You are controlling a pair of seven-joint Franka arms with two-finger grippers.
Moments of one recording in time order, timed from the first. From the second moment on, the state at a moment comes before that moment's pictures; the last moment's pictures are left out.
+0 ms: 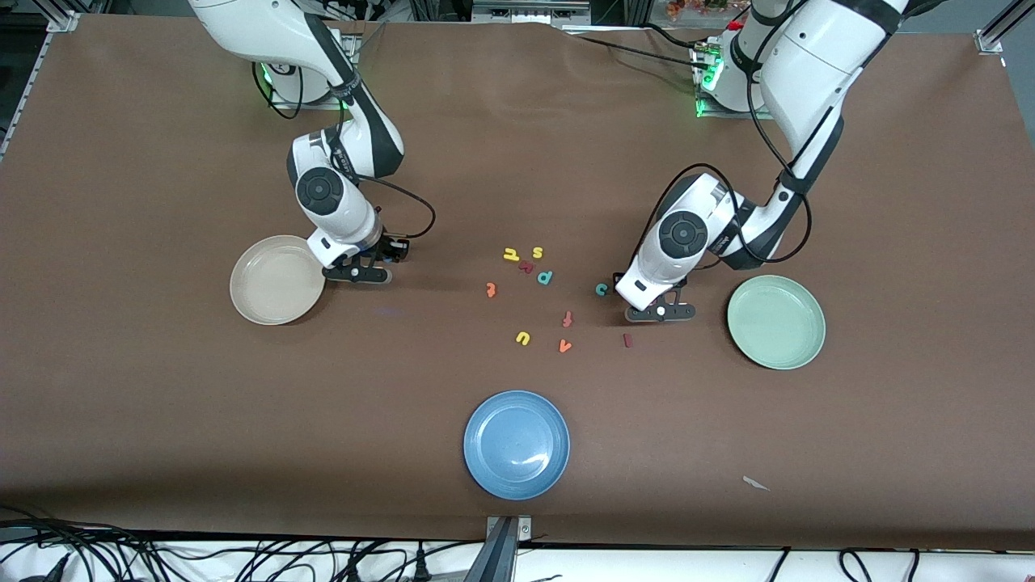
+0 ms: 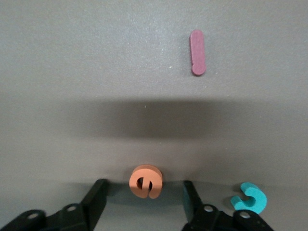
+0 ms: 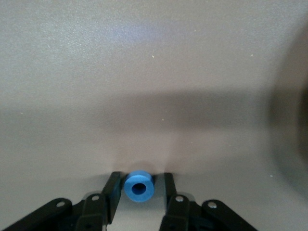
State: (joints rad) left arm -0.12 0.61 -0.35 -1.96 0.28 2.43 -0.70; right arm 0.56 0.42 -0.08 -2.24 0.15 2.58 0.42
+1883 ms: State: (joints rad) left arm 0.03 0.51 -0.35 -1.88 0.28 2.24 -0.47; right arm 0.51 0.45 -0.51 -2.12 0.15 2.29 -0.05
